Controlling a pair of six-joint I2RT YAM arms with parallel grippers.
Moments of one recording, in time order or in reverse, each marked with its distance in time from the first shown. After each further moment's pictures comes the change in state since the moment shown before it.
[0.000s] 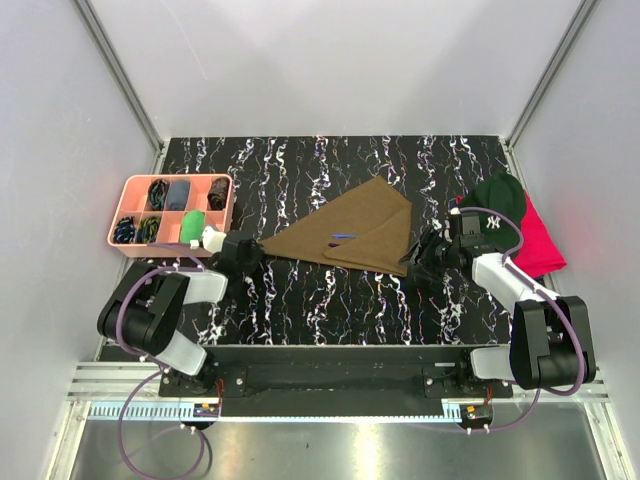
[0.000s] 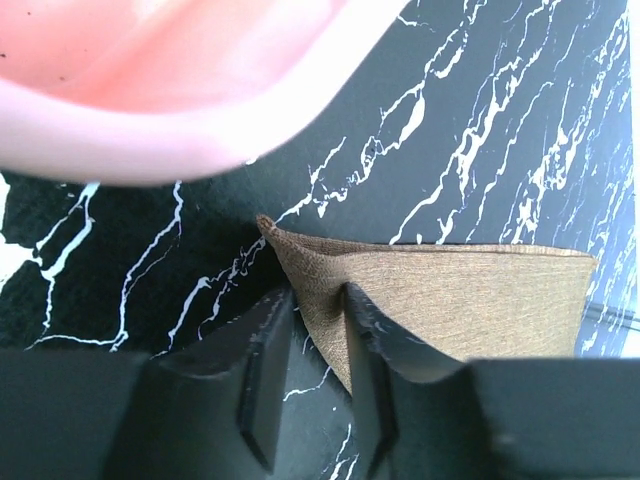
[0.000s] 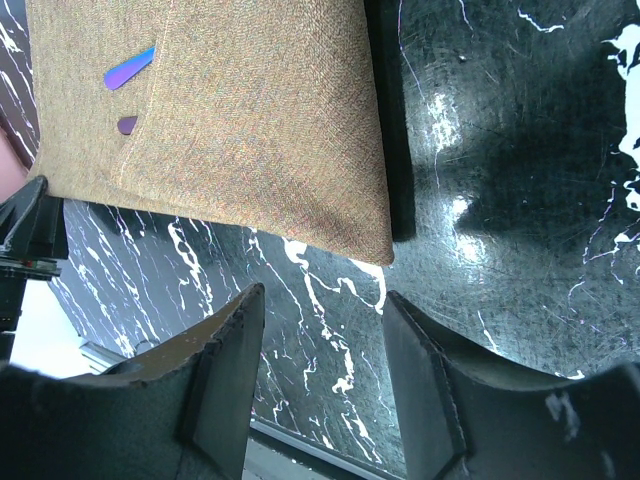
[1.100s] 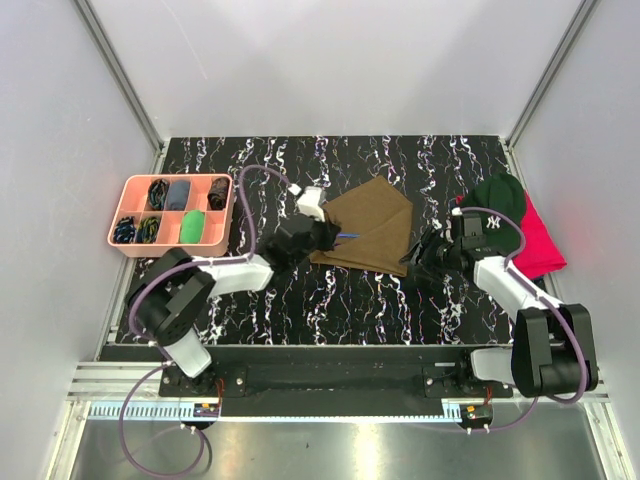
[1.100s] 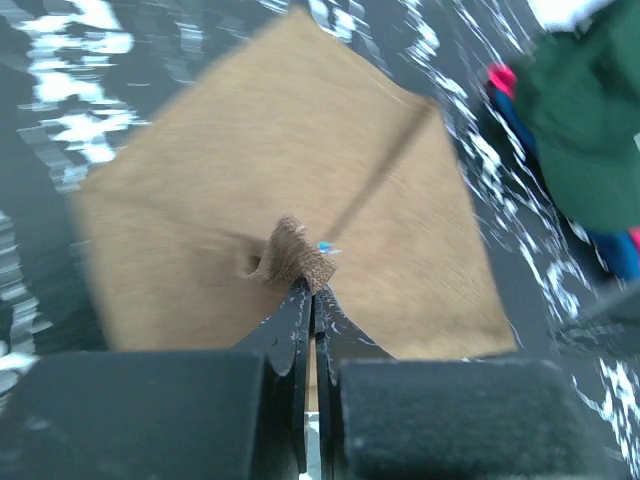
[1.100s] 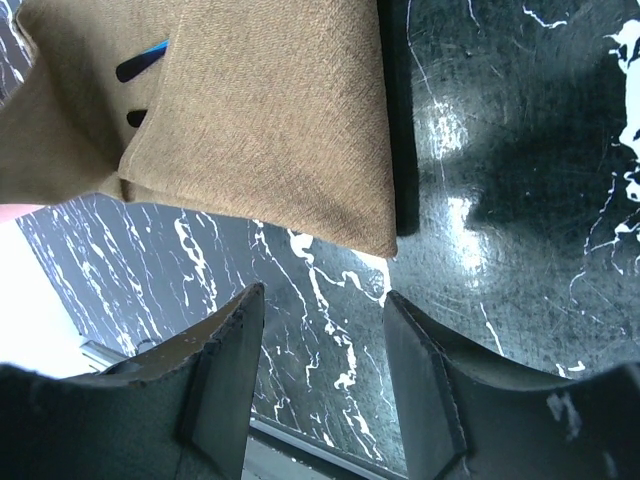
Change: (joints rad) left arm -0.379 0.109 0.328 0.167 0.195 0.770; right arm 0.000 -0.032 -0.010 -0.001 0.000 -0.001
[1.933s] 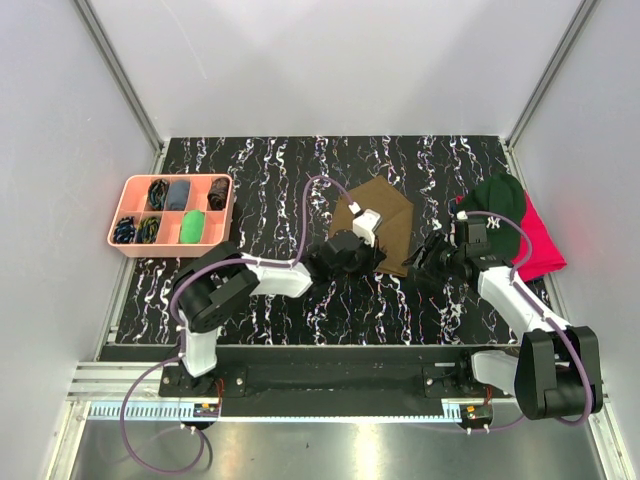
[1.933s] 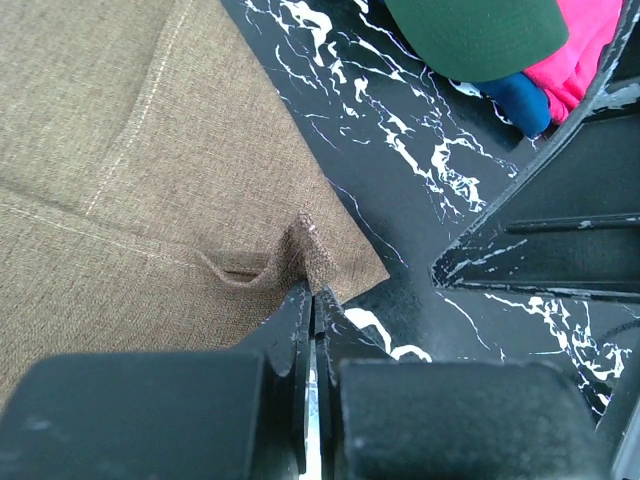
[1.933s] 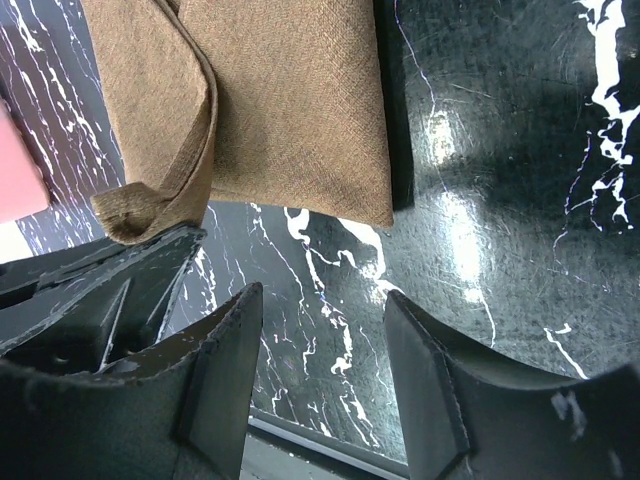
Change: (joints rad) left arm -0.246 0.256 0.212 -0.009 0.093 0.089; right arm 0.000 -0.119 -0.042 -0.039 0.030 0.014
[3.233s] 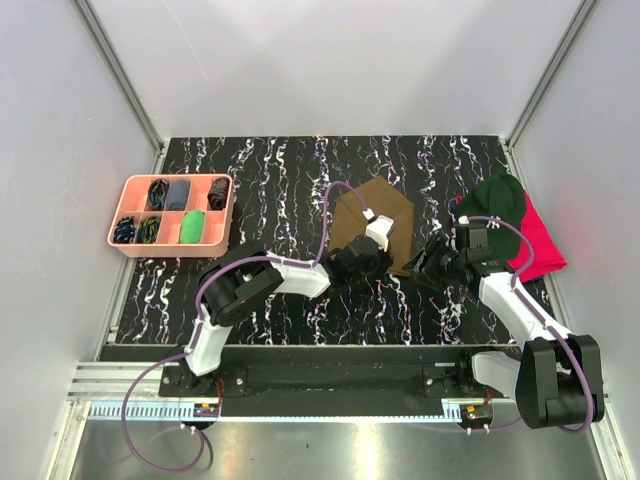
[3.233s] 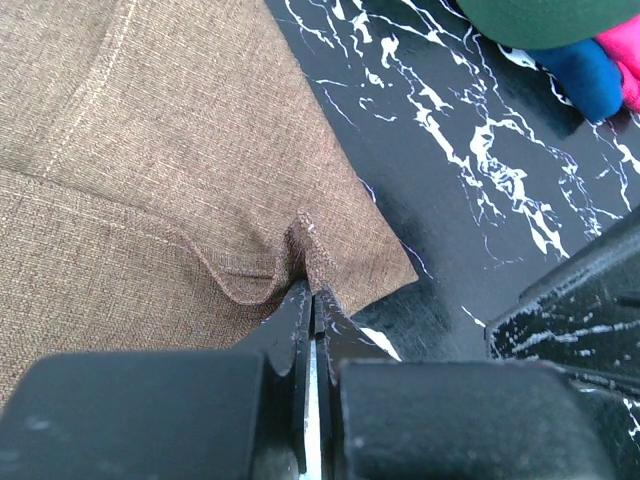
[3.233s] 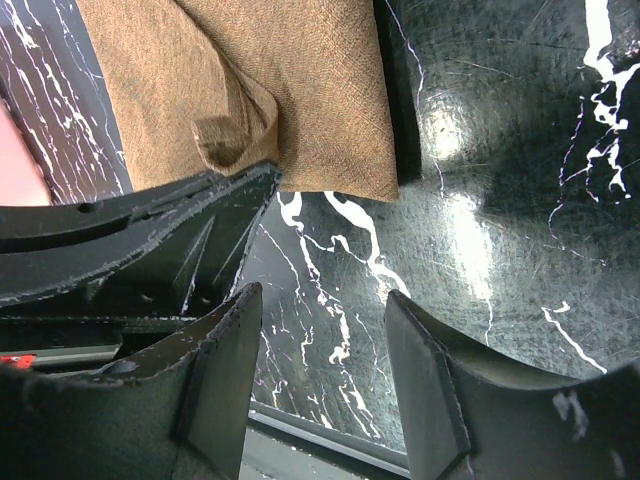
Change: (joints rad) left arm -0.043 0.151 0.122 -0.061 -0.086 -0.036; right arm 0.000 -0.044 -0.036 -0.012 0.000 0.024
